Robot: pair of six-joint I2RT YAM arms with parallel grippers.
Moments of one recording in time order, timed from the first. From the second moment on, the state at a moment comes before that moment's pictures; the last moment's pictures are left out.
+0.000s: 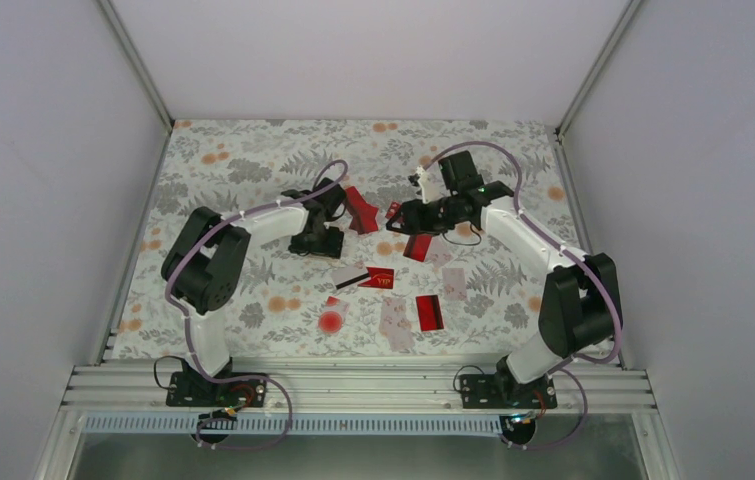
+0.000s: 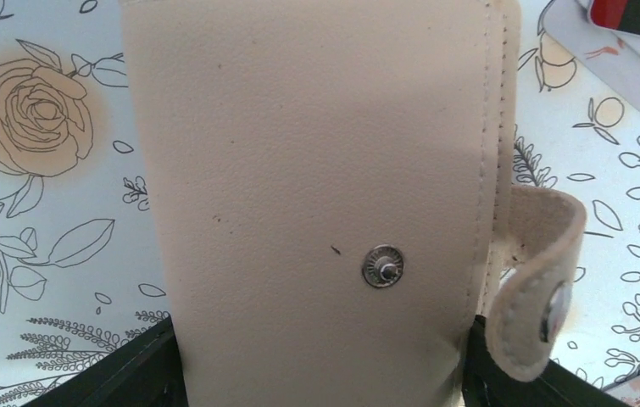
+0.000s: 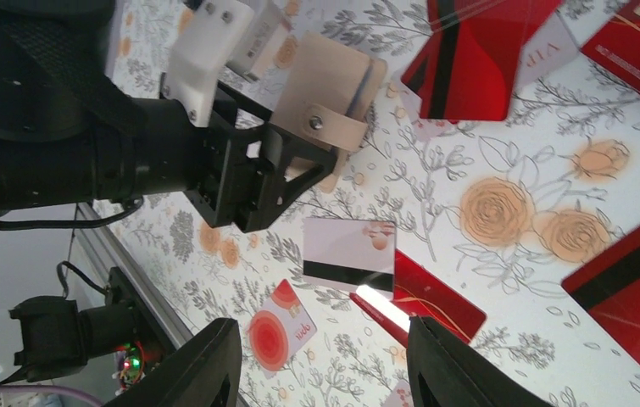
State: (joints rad) left arm -0.56 1.91 1.24 -0.70 -0.05 -0.45; right arm 0.39 1.58 1.20 -0.66 -0.65 0.28
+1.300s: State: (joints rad) left arm -0.38 1.63 0.91 -0.35 0.47 -0.47; right arm 0.57 1.98 1.32 -0.27 -0.89 0.48
